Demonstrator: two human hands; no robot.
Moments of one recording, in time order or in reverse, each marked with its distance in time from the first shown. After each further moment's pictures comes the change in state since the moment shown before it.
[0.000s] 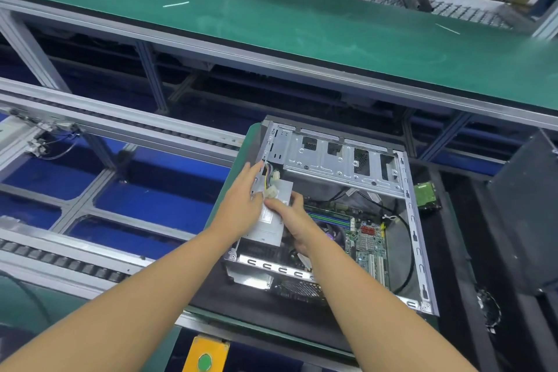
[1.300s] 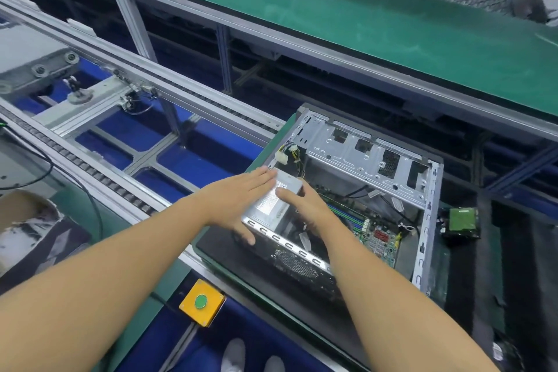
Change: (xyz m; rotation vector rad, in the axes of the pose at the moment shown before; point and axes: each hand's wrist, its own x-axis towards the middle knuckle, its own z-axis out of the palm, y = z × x) left_hand -0.061 0.008 -0.033 1.073 -0.444 0.321; right_hand 0.008 0.009 -0.030 -0.315 -0.288 -0.157
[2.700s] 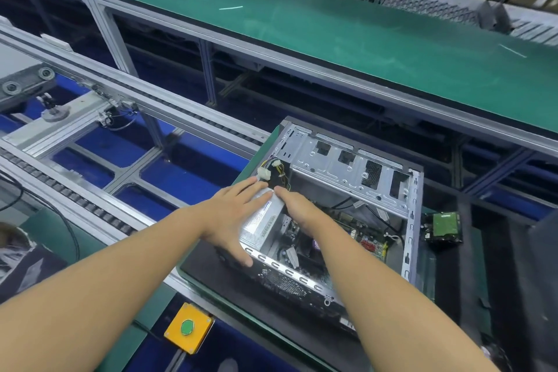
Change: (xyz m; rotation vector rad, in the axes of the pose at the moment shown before) left_hand 0.023 -0.002 -0.002 -0.094 -0.100 -0.050; right_hand 0.006 -0.038 -0.011 -0.211 -0.024 0.134
